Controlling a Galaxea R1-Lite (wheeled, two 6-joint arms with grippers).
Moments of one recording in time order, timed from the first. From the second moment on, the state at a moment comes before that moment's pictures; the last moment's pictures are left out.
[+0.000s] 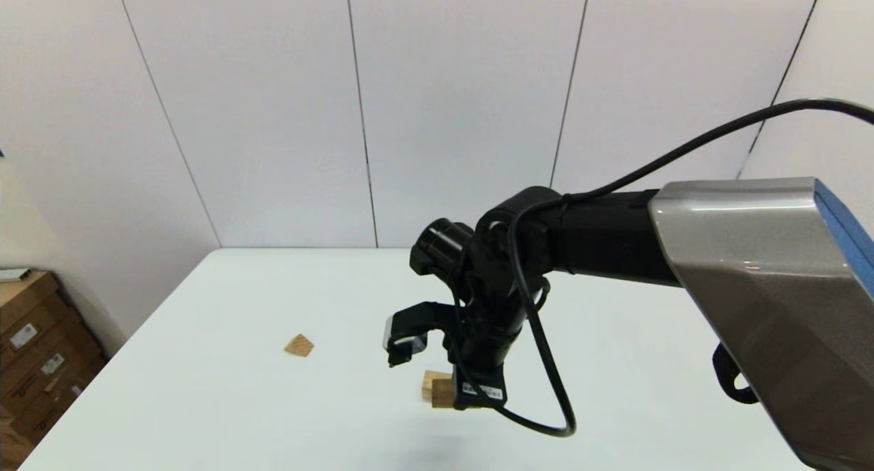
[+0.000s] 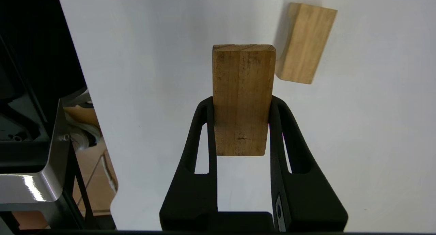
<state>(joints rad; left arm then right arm) 0.01 0.00 0.00 0.00 0.00 0.00 0.79 2.32 -1.94 0.99 0.12 -0.75</state>
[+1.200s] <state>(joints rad) 0.01 0.00 0.00 0.00 0.00 0.00 0.78 2.41 -1.95 0.84 0.11 -0.56</state>
